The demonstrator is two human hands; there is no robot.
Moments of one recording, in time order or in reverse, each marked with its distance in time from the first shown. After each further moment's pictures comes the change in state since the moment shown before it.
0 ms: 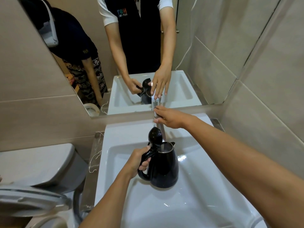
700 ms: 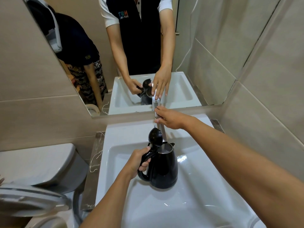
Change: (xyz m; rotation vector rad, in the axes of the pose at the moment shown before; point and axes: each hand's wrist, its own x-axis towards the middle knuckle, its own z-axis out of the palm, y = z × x) left_hand -0.006 0.000 0.000 -0.002 0.020 0.003; right_hand 0.002 0.001 0.006 0.018 0.025 -0.009
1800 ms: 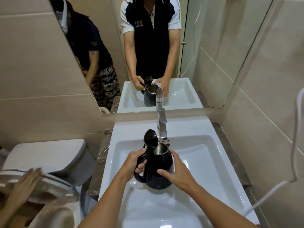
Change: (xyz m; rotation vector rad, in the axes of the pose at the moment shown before) left_hand -0.051 -0.018 0.004 -0.034 0.110 0.061; right_hand -0.139 -0.017 0.182 0.708 0.315 0.135
